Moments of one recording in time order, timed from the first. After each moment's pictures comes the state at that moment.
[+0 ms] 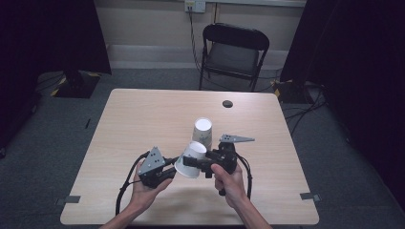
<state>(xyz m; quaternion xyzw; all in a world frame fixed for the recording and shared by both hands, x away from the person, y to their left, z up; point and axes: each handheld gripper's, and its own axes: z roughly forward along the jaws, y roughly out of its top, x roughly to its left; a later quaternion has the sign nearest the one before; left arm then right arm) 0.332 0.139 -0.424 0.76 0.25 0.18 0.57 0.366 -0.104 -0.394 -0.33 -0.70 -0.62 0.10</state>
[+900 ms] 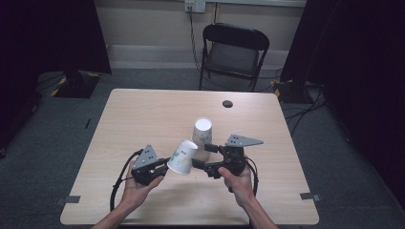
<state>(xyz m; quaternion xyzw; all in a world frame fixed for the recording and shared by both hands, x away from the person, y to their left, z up) 0.345 0.160 -0.432 0.79 0.28 0.16 0.52 0.360 -0.123 -0.388 -0.30 -0.74 -0.60 -0.02</state>
